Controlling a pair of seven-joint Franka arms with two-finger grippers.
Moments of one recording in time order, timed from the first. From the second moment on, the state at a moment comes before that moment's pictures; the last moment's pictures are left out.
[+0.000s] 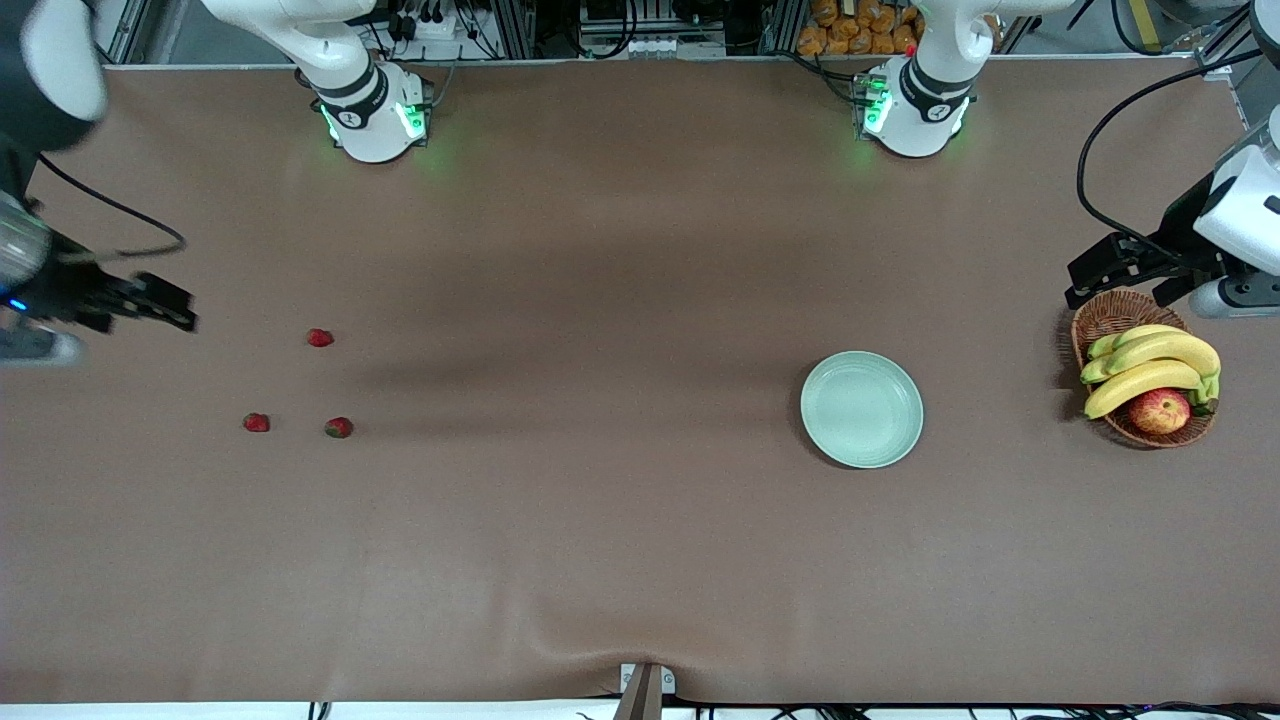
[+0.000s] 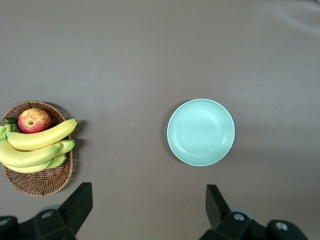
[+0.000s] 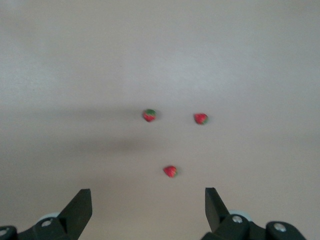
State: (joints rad) left arm -0.06 0.00 0.00 -1.63 -0.03 1.71 -0.11; right arm 0.12 0.14 -0.10 -1.58 0.00 1.69 -0.02
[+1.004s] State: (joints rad) left arm -0.06 0.00 -0.01 -1.62 -0.03 1.69 -0.11; right arm 0.10 0.43 -0.11 -1.58 0.00 1.86 -0.02
